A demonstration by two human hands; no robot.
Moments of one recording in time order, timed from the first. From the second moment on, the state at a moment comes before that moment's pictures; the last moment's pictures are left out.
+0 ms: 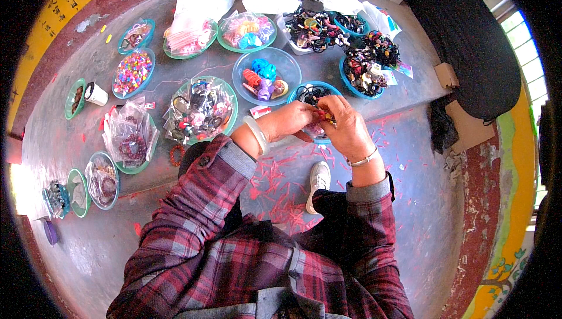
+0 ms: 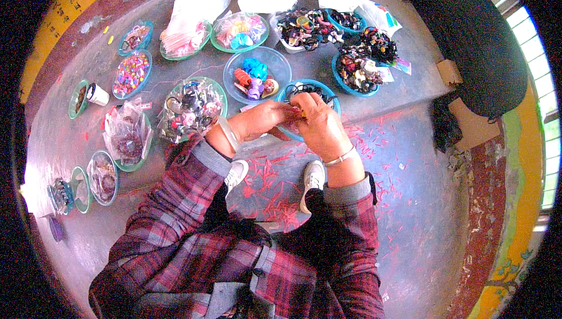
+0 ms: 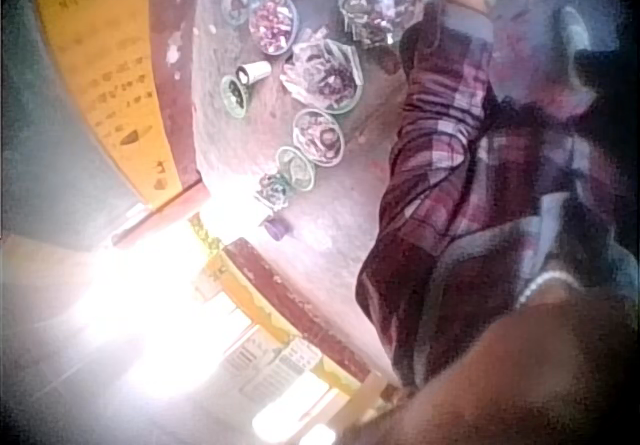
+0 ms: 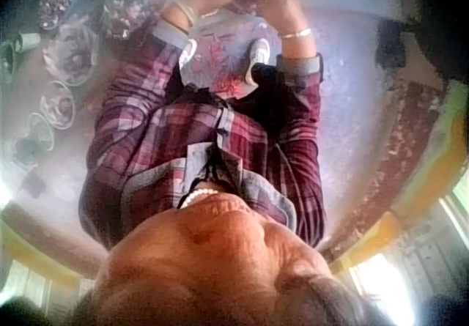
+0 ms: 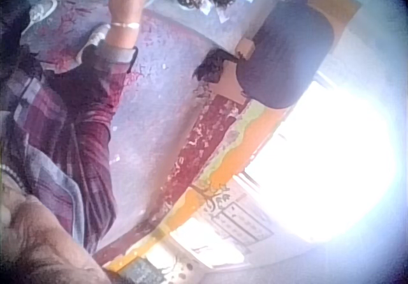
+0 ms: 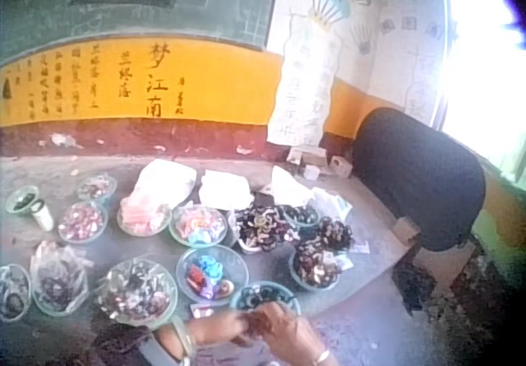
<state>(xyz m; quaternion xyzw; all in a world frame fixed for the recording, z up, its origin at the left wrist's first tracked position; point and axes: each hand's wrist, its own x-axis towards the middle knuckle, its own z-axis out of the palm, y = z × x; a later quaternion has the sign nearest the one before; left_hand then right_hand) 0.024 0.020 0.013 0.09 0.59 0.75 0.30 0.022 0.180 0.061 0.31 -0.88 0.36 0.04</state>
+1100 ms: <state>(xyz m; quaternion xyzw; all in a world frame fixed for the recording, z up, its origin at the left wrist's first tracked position) 0.018 0.015 0.007 0.04 0.42 0.86 0.28 0.014 0.195 0.059 0.32 -0.84 0.42 0.07</state>
